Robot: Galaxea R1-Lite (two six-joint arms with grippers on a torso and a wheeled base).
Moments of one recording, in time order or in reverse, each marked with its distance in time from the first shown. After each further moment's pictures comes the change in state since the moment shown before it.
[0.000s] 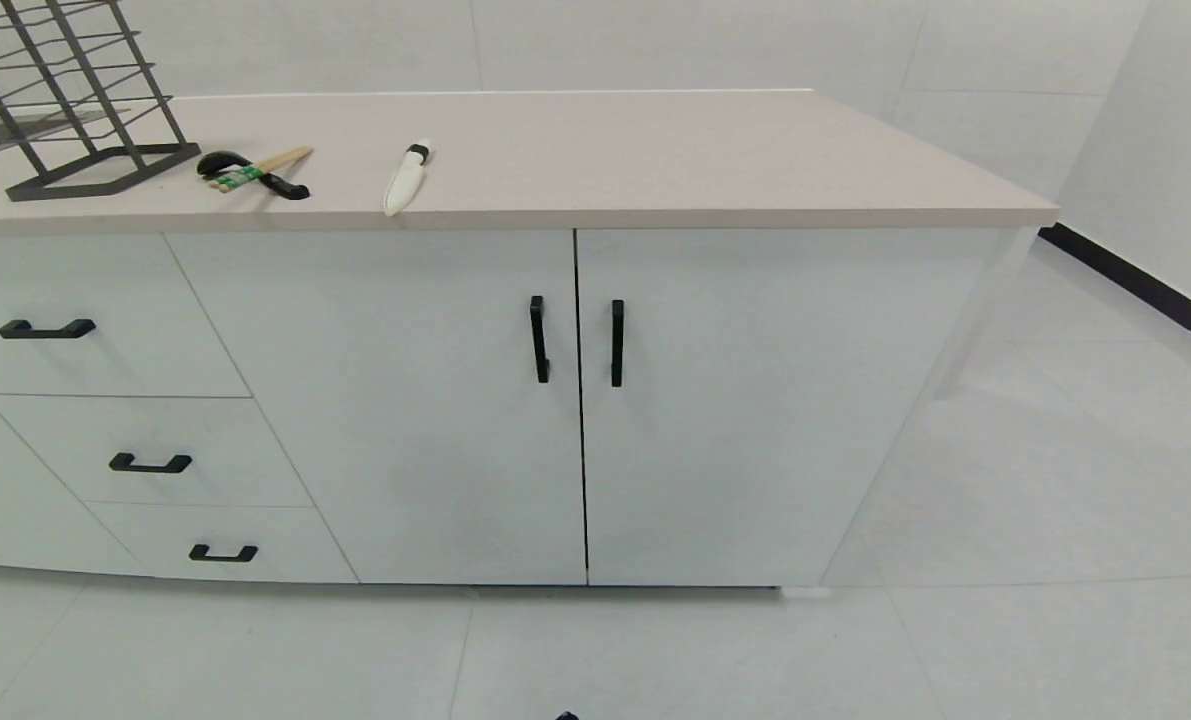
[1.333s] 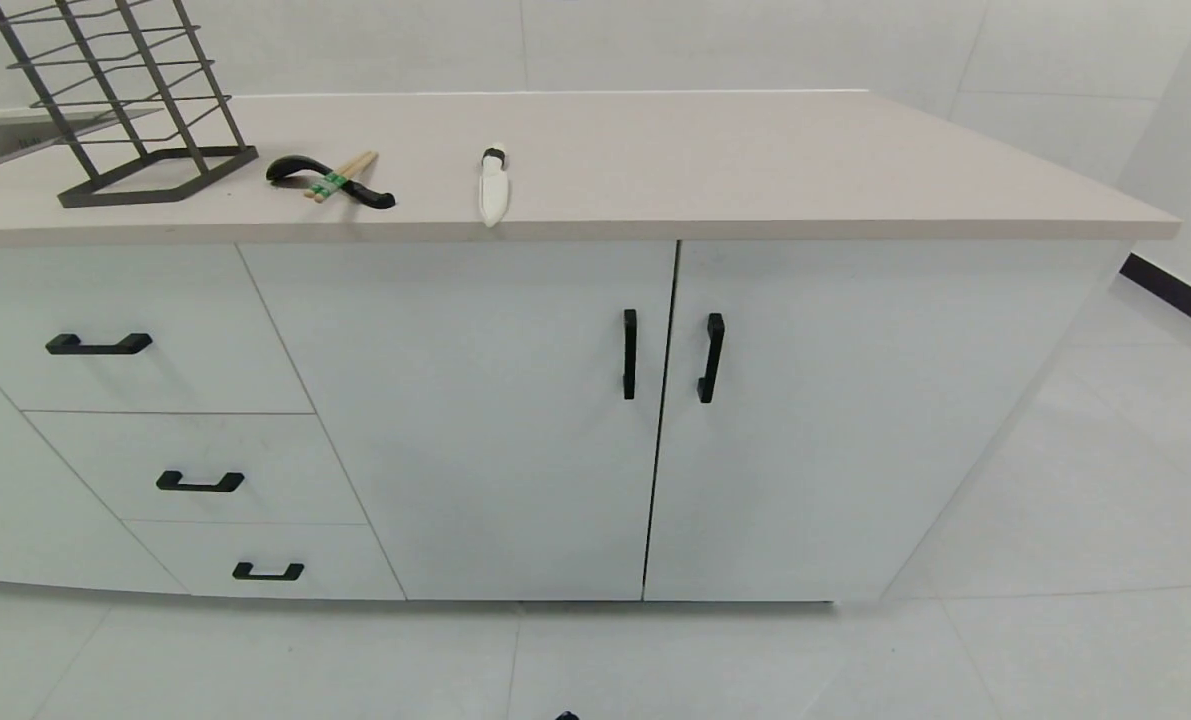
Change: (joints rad) left arm 0.000 0.000 0.000 -0.001 0.000 0.001; right arm -0.001 0.001 0.000 0.002 -0.002 0.000
